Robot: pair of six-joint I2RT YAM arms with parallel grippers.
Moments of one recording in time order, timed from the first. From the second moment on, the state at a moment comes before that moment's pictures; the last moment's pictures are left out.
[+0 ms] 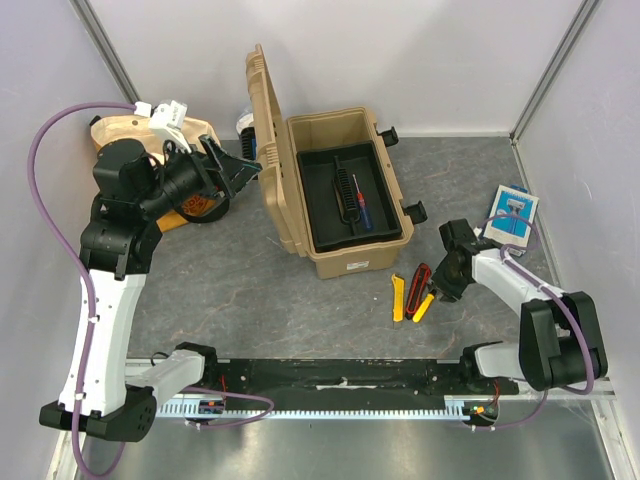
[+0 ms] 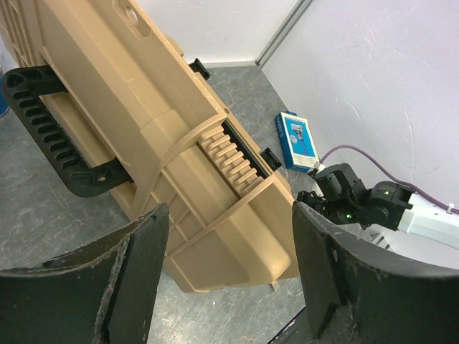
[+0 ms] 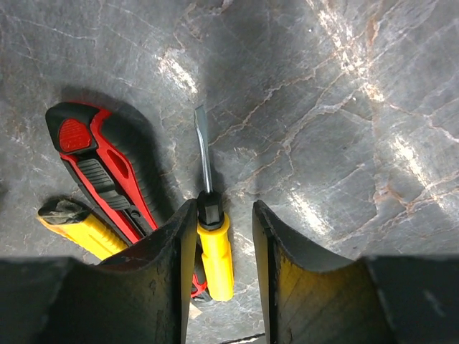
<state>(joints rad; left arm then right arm) -0.19 1.05 1.53 -0.63 0.47 -0.41 0.18 1.32 0.68 -0.70 0.11 0.87</state>
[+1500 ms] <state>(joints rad) -0.19 1.04 1.53 -0.63 0.46 -0.41 0.60 1.65 1.59 -0.53 0.38 0.19</state>
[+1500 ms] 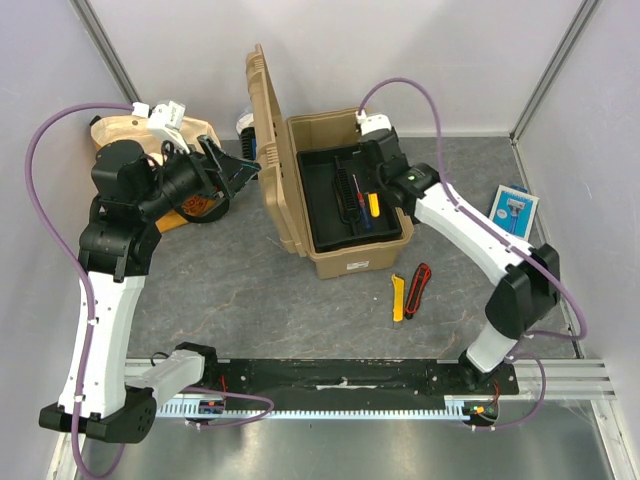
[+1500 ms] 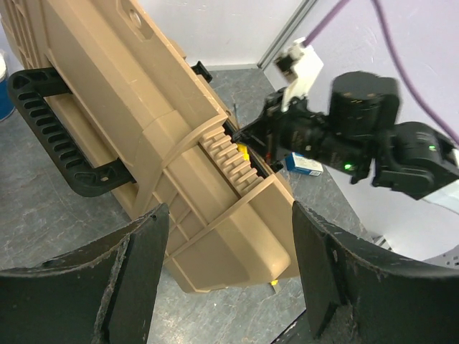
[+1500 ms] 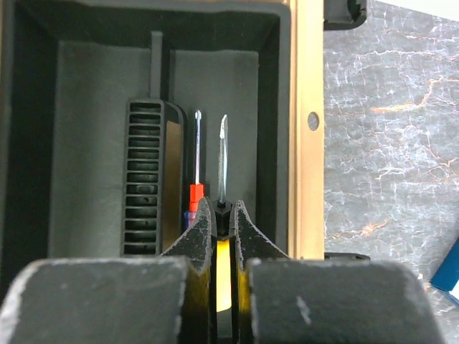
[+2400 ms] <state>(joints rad) -0.19 1.04 1.53 -0.64 0.45 -0.41 0.62 1.78 1.64 -0.54 0.53 0.14</state>
